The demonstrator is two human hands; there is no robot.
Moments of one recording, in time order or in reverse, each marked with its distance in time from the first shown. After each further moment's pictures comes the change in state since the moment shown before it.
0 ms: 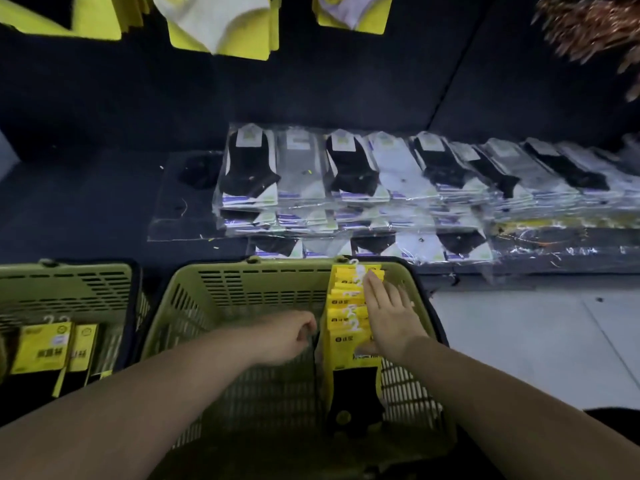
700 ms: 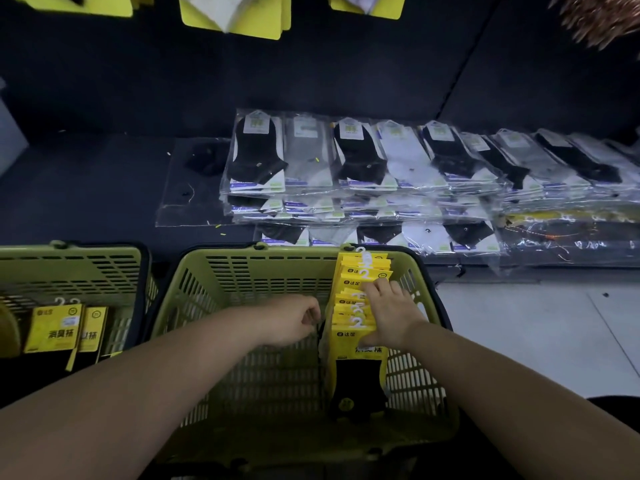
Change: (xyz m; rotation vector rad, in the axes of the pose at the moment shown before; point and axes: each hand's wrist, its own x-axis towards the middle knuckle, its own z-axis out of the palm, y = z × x) left_hand -0.006 0.001 -0.005 -0.045 -0.042 -0.043; right_hand 0.003 -0.004 -0.003 0.165 -0.029 -0.031
